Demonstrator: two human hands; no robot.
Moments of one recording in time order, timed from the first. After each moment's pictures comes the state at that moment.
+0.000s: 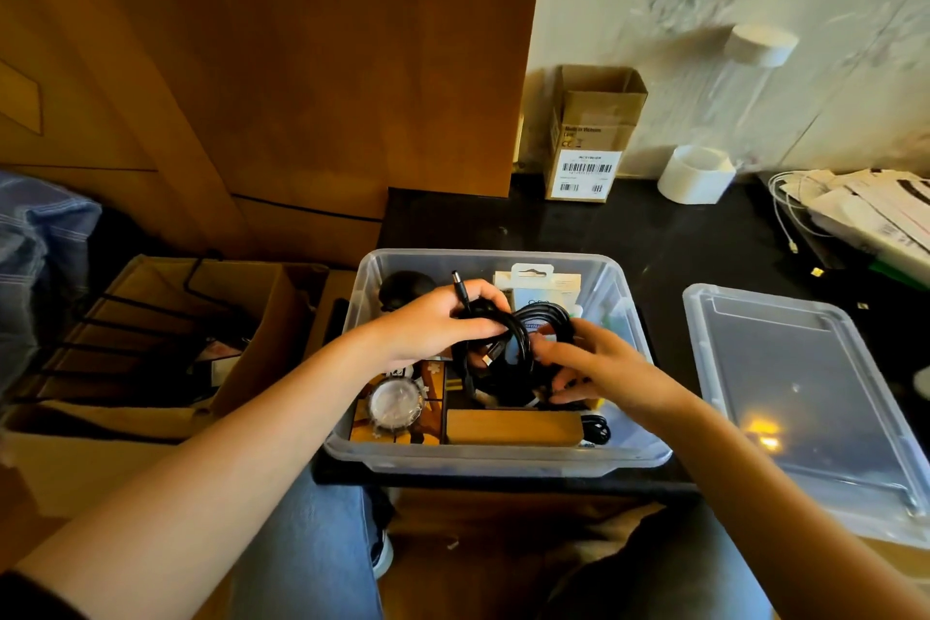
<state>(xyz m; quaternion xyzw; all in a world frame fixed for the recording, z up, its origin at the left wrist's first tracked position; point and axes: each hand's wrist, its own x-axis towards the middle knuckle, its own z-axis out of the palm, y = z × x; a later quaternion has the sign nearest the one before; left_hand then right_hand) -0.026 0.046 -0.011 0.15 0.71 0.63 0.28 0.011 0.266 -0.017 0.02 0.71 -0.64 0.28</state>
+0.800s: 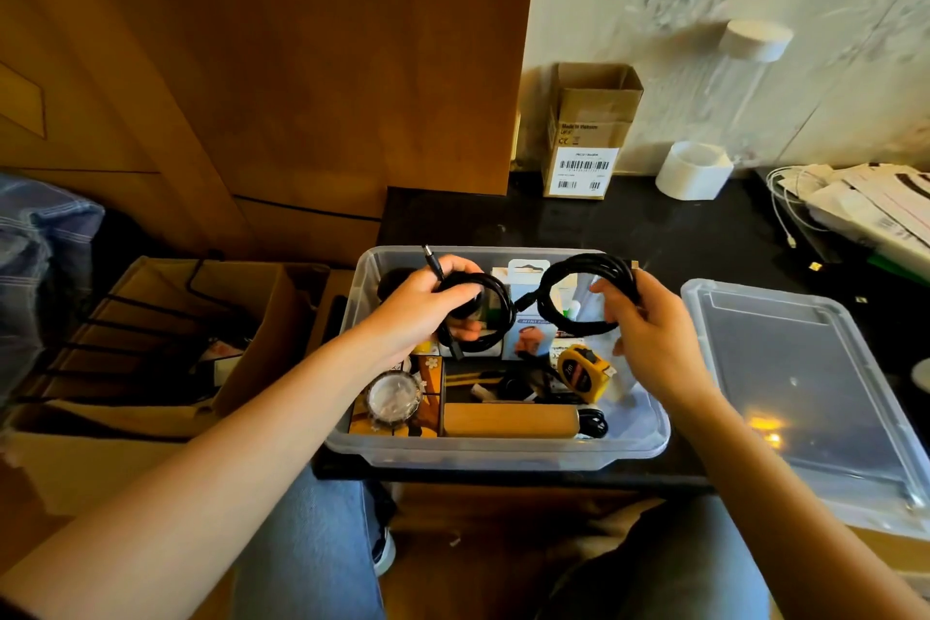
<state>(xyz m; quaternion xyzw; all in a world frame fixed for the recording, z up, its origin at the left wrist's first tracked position) -0.023 0.049 -0.006 0.01 0.69 0.70 0.19 0.016 0.280 -0.001 0.03 0.84 -0.54 -0.08</state>
